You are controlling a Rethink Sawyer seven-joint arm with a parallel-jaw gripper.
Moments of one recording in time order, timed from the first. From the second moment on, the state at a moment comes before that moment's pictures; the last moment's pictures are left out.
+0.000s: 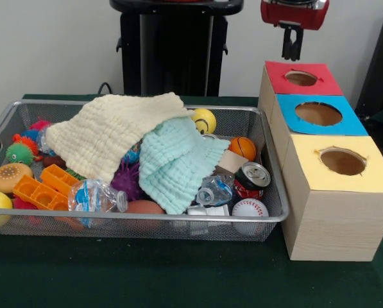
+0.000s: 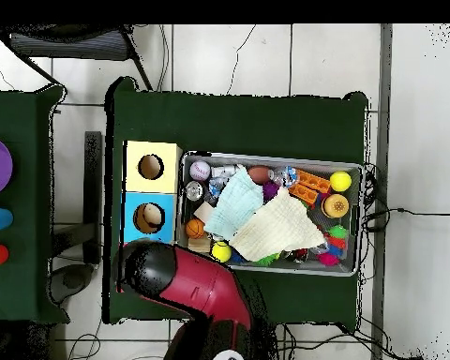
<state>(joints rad) 0.13 -0.82 -0.21 1.97 0.42 0.65 1.79</state>
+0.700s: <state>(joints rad) 0.02 -0.82 -0.21 1.89 0.33 0.65 1.79</state>
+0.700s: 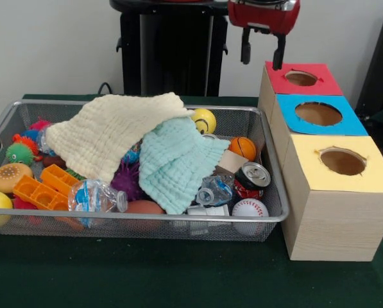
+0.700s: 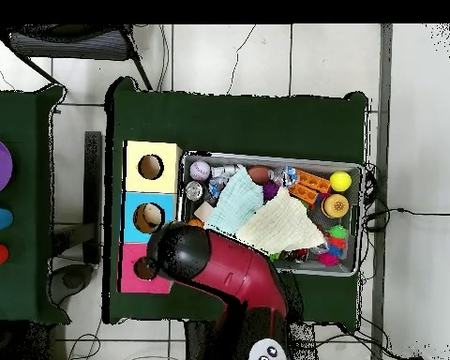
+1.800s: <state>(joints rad) -0.25 -0.68 -0.10 1.81 0.10 0.42 1.79</state>
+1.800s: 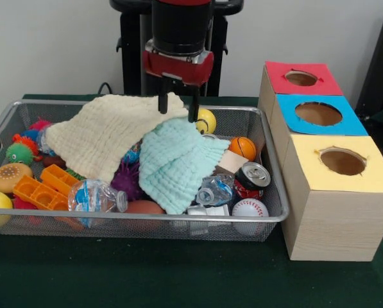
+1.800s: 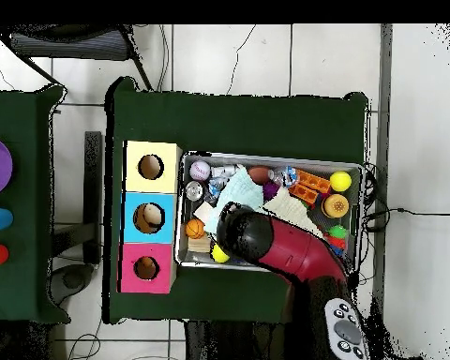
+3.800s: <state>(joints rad) -0.32 -0.62 -0.09 1.82 -0.15 0.34 1.79</state>
